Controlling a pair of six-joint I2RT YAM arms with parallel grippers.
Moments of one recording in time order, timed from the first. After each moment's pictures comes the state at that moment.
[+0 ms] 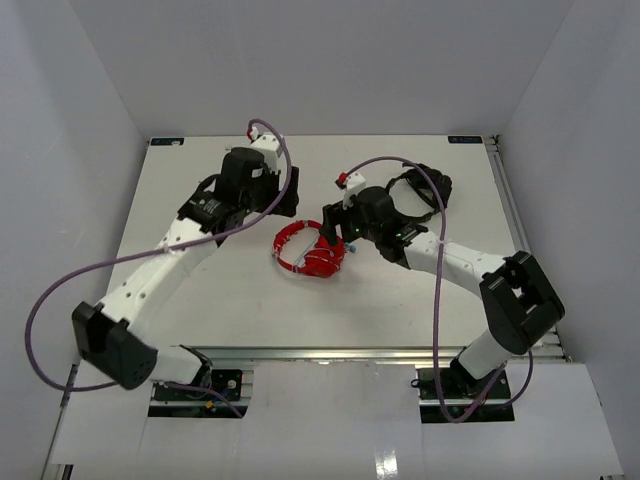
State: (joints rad) left arm -0.53 1.38 1.37 -0.55 -0.10 -0.17; right arm 0.68 1.58 0.99 0.12 -0.08 0.15
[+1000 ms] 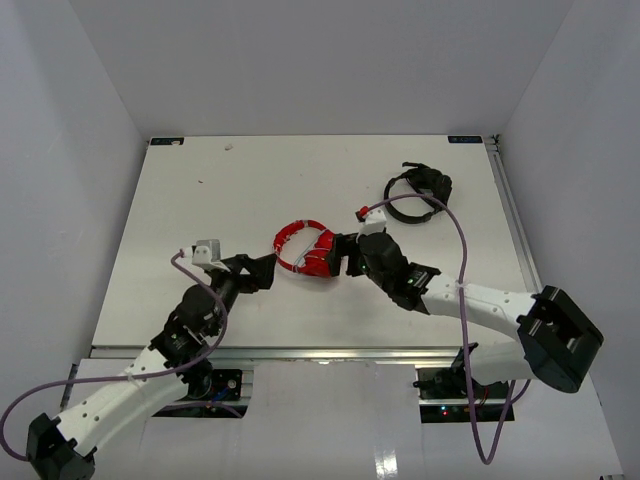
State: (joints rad) left arm -0.73 0.47 0.25 0.20 -0.39 -0.53; right arm 0.90 1.30 0.68 0.17 0.30 0.47
